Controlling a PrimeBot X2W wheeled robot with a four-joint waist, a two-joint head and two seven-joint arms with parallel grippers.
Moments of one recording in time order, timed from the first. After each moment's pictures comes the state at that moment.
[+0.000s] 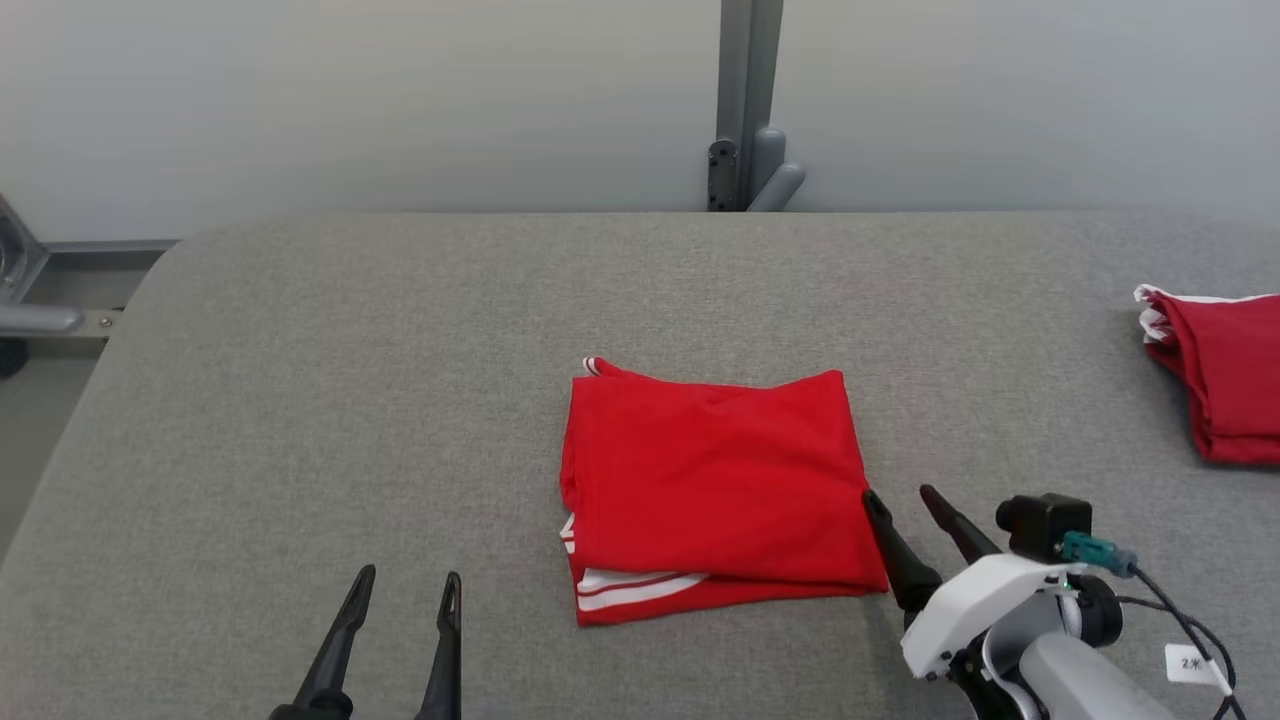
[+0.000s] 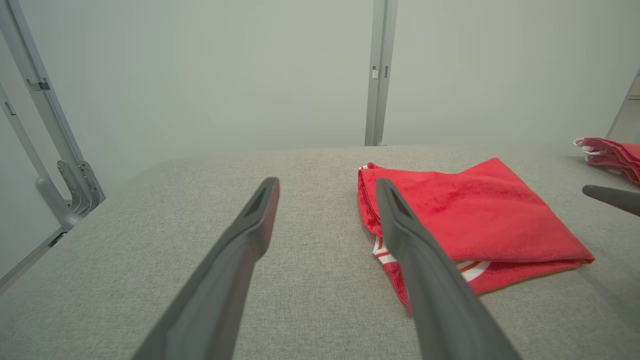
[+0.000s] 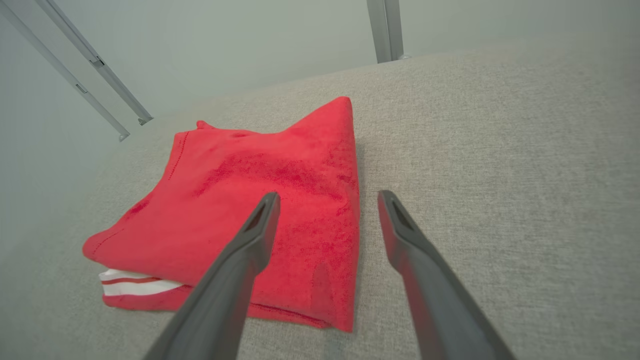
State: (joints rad) left arm 0.24 0.05 -0.13 -0.05 -0.07 -0.09 -0.26; right arm -0.26 -0.20 0.44 0.59 0.65 0.13 -0.25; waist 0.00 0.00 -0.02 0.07
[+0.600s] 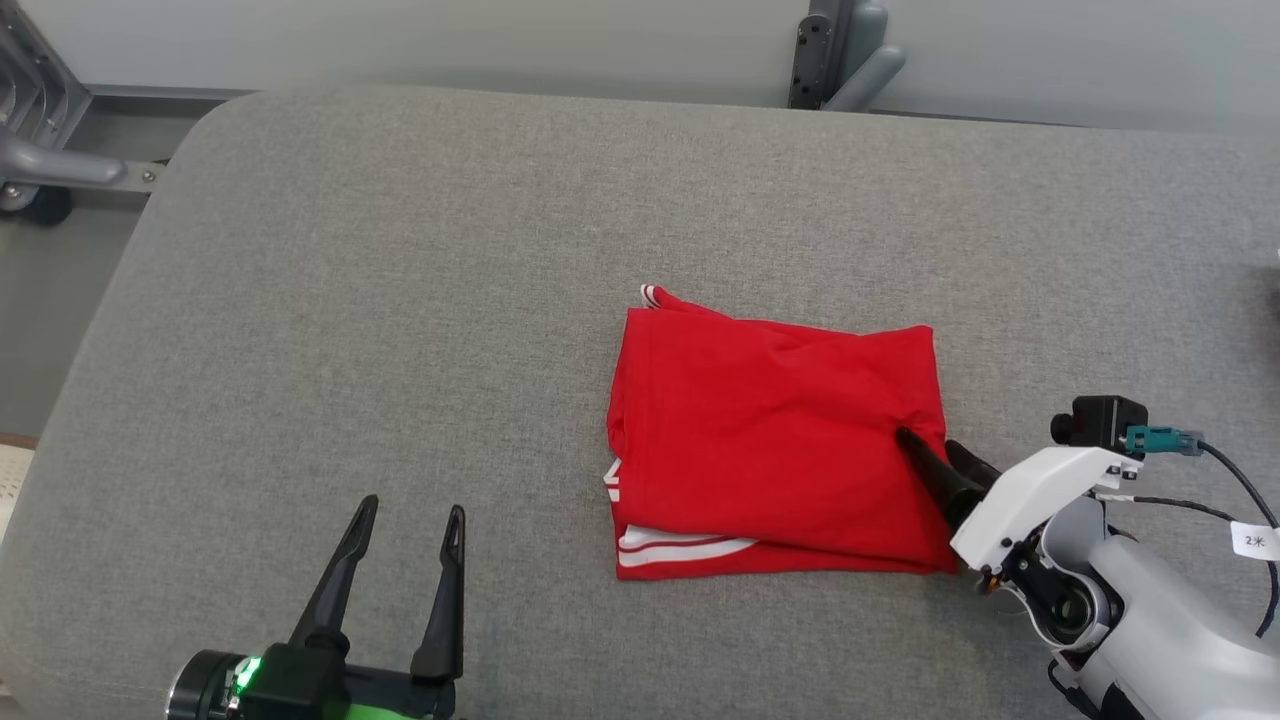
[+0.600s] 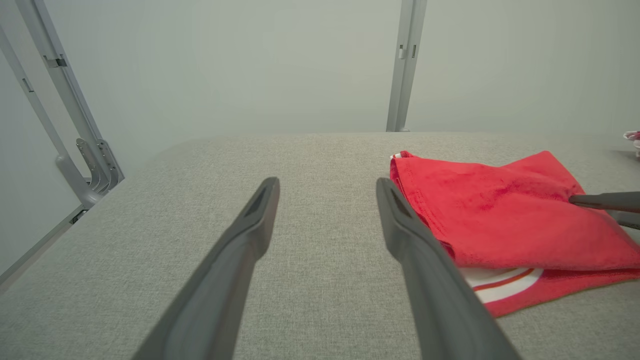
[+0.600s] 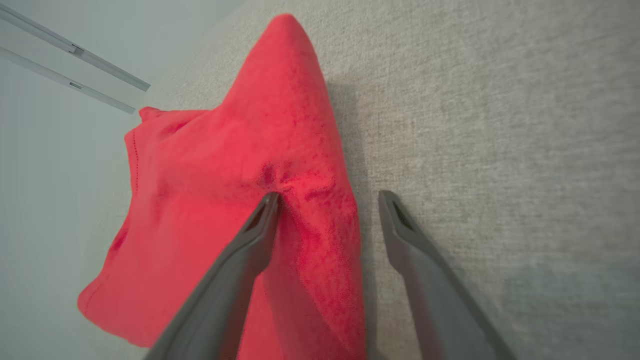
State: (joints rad) left arm 0.14 0.05 -0.13 -0.05 -0.08 -0.12 -0.26; right arm -0.44 -0.35 0.58 0.63 1.17 0.13 -0.01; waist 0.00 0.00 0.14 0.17
